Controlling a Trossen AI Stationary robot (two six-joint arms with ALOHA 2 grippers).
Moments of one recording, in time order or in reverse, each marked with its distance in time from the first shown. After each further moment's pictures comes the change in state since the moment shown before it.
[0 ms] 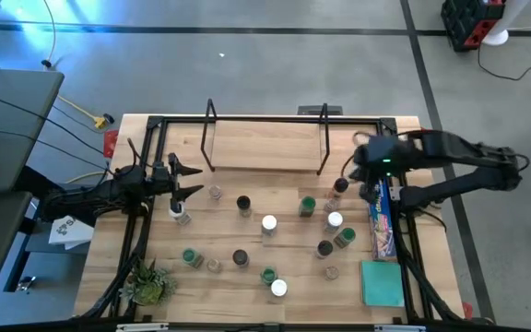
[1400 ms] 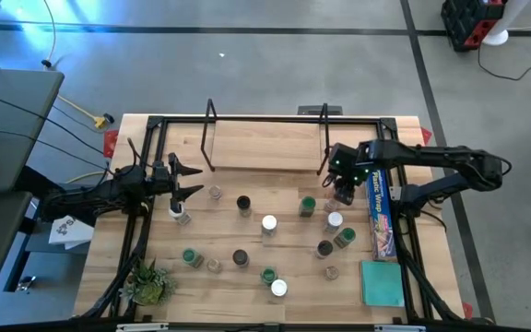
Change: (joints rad) left arm 0.000 0.000 0.000 -0.001 0.001 -0.002; right arm -0.236 0.224 -0.386 0.301 -0.138 -0.040
